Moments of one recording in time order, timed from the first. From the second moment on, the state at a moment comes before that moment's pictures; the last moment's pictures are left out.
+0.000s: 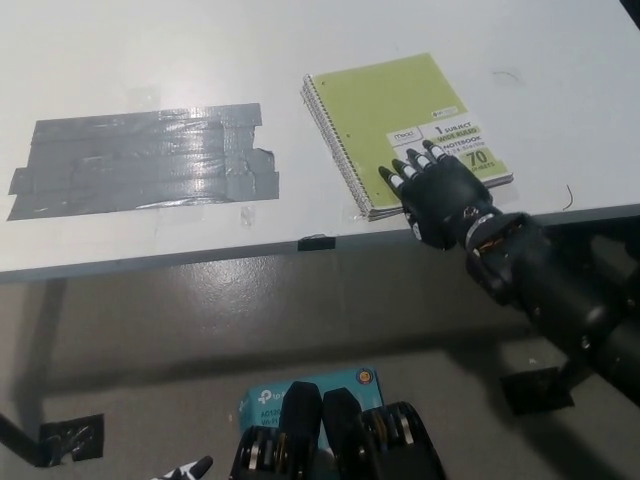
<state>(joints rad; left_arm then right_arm) 0.13 0.44 -0.22 -0.14 0.07 0.44 -0.36 -0.94 -0.35 0.86 0.66 -1.04 0.07 0.18</state>
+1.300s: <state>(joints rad) 0.16 0.44 -0.20 -0.13 0.07 0.44 -0.38 -0.76 -0.47 0.21 -0.01 -0.81 0.09 0.36</state>
